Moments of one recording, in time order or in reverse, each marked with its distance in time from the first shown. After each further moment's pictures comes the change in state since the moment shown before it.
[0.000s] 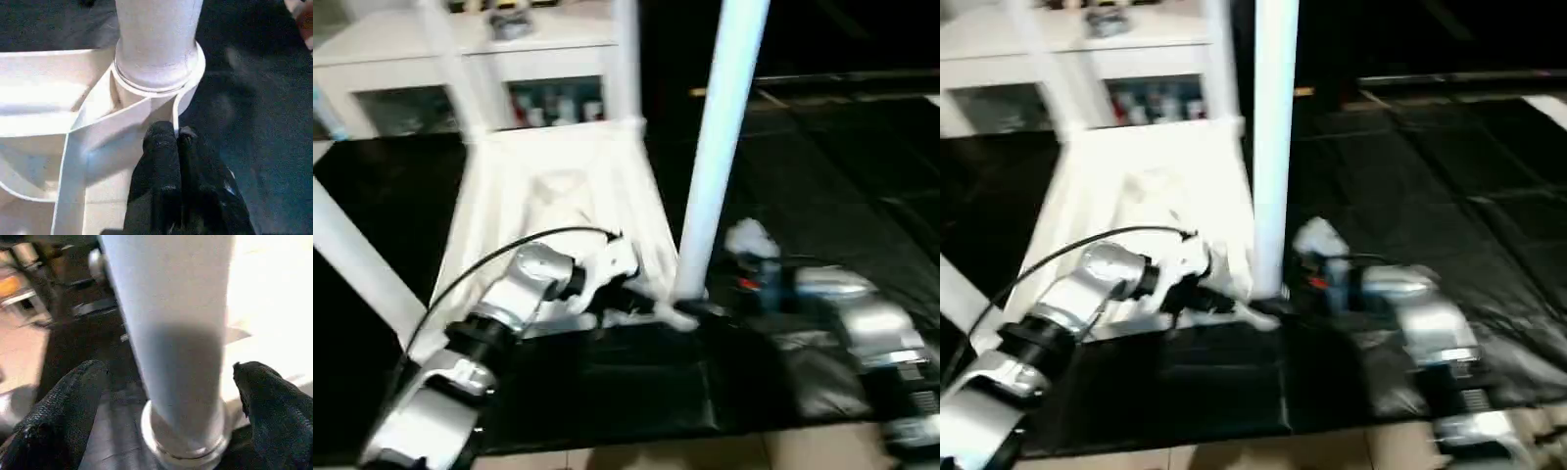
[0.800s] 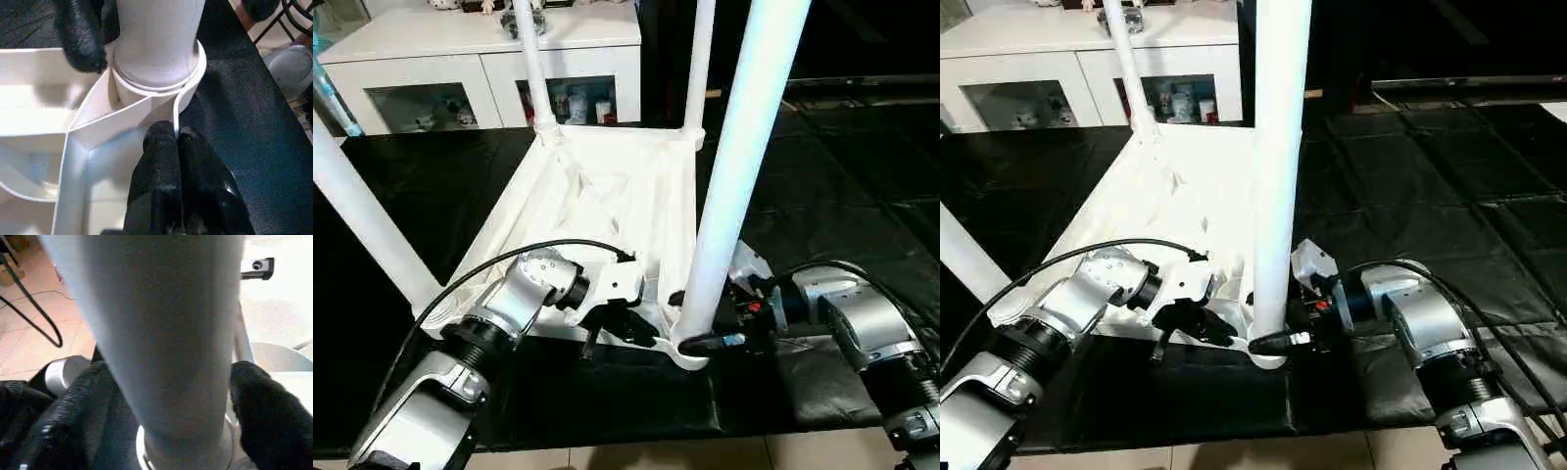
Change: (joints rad) left arm 0.015 0.028 -0.059 -0.060 0.000 -0.044 -0.106; right arm -0.039 -0.018 0.106 0.055 -0.005 -0.074 0.179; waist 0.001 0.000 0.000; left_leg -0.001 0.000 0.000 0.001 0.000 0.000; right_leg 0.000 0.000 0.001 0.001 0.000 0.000
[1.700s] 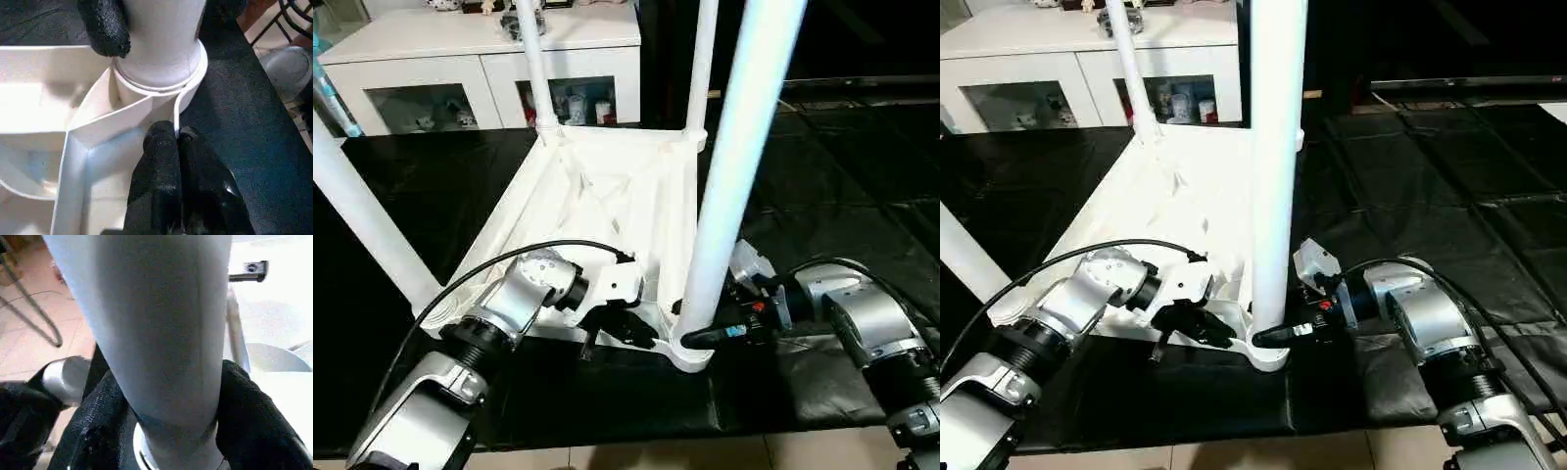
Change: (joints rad) left arm 0.003 -0.005 0.004 -0.007 -0.005 0.033 0.012; right arm -0.003 0.014 -0.005 -0.001 0.002 0.012 -0.027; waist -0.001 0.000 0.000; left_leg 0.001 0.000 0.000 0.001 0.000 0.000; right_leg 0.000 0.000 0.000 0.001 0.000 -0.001
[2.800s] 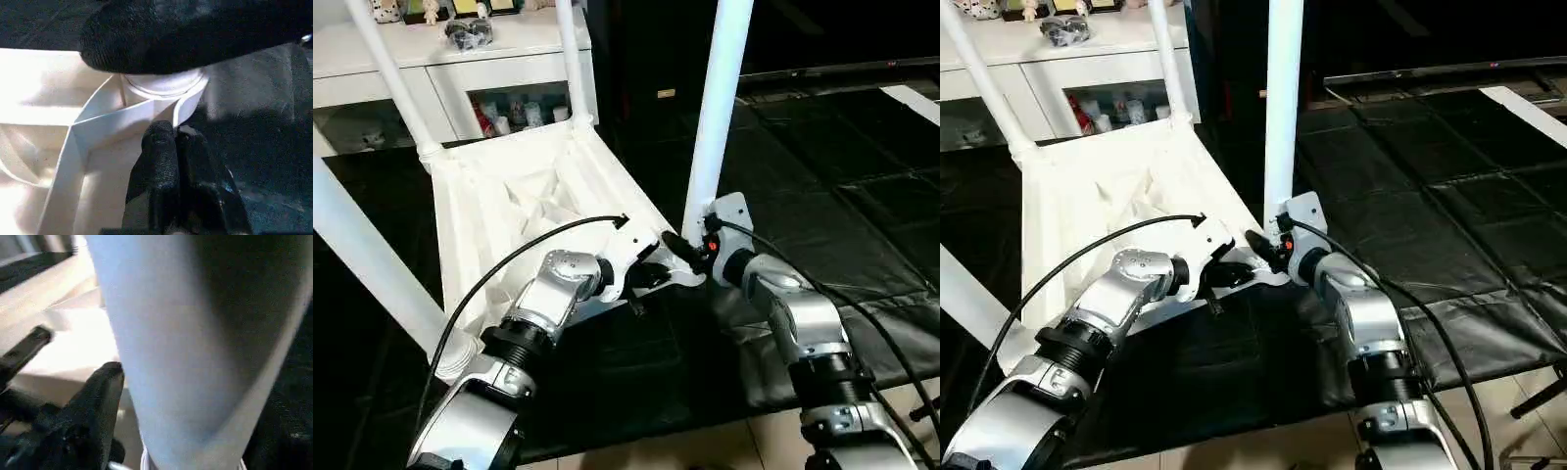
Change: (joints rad) left arm -0.020 -0.210 0.193 0.079 0.023 0.241 0.531; right arm 0.018 0.352 -0.226 -0.036 -0.140 0.099 -0.871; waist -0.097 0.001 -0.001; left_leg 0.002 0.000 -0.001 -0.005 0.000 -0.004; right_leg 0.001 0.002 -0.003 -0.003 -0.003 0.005
